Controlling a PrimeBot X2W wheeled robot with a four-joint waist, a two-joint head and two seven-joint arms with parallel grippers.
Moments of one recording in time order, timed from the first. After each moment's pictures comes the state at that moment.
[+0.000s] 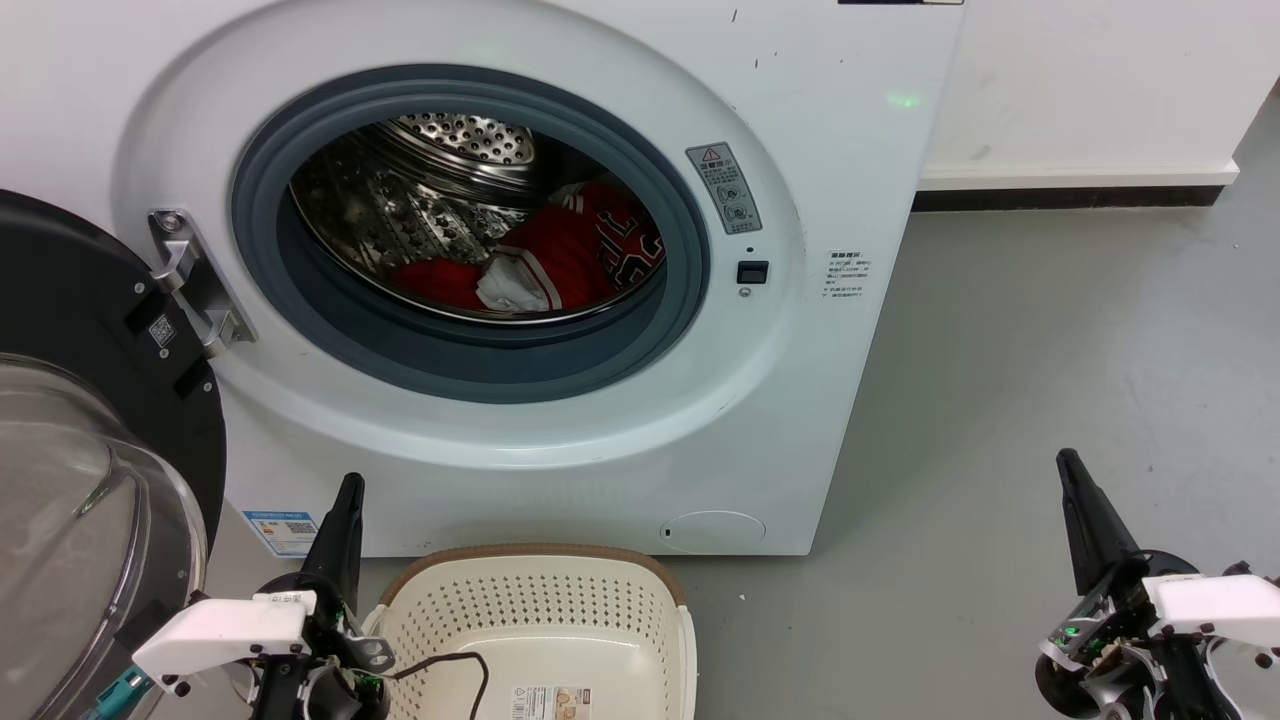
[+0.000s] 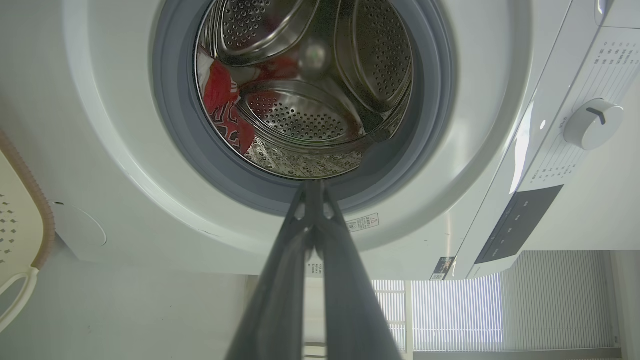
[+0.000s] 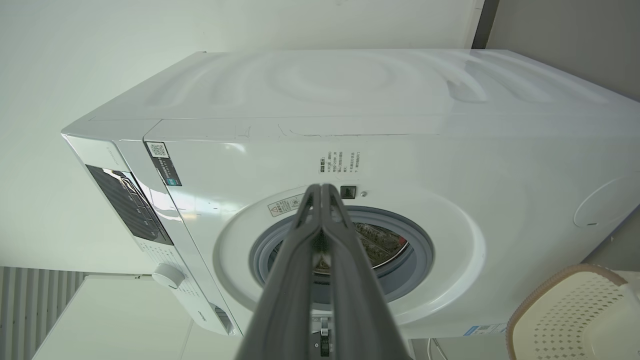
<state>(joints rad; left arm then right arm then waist) -0.11 0.05 0.11 0.25 -1.61 -0.13 0.11 -0.10 -0.05 -0.11 0.25 1.62 0.13 0.12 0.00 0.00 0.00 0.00</state>
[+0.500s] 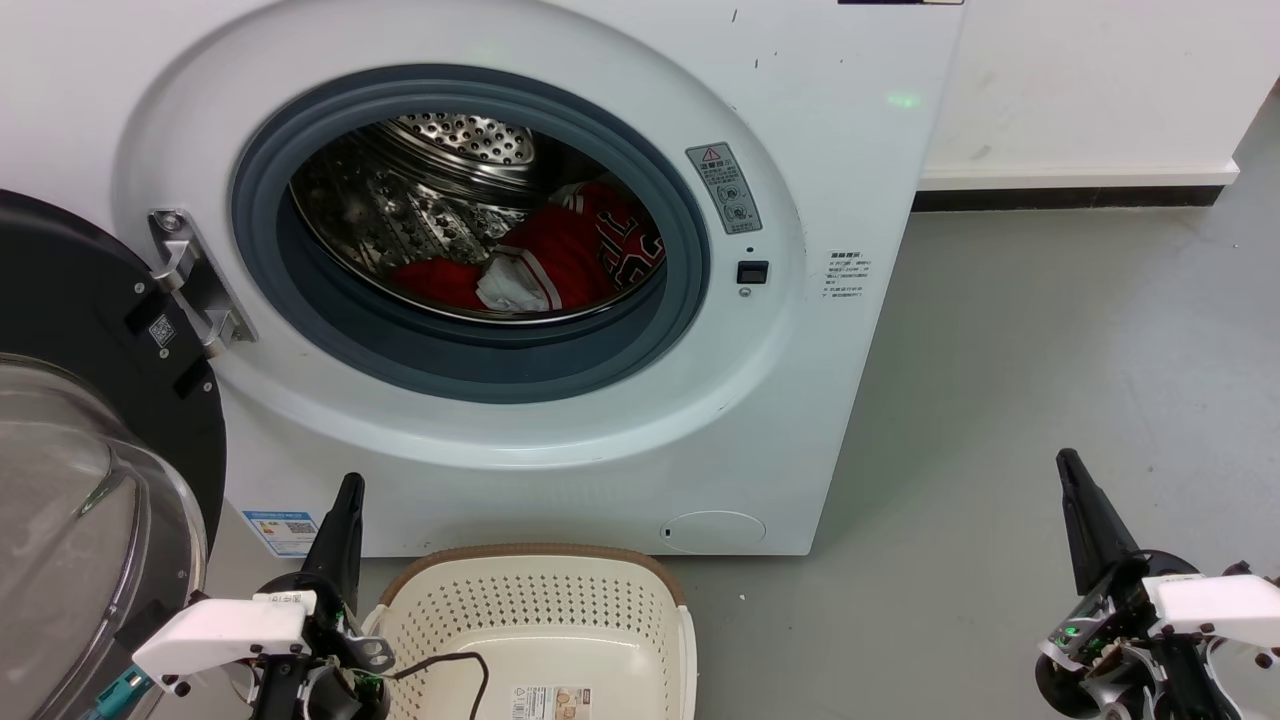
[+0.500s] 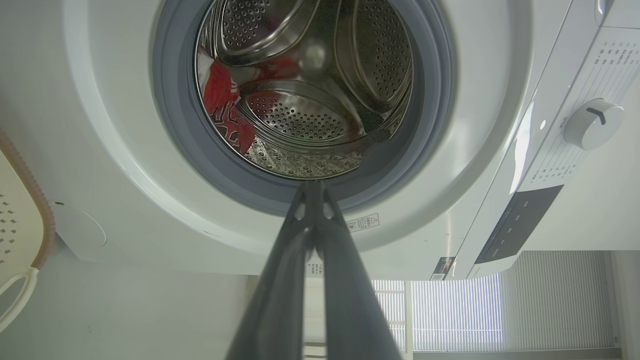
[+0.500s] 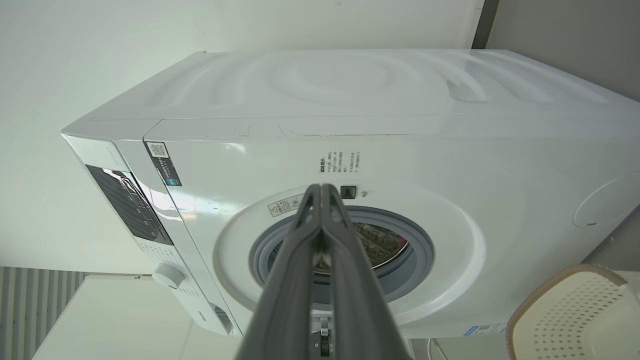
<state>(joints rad) -0.11 0.05 0.11 0.25 -1.61 -0.13 0.11 -0.10 -0.05 -0.11 0.25 1.62 0.13 0.11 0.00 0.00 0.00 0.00</state>
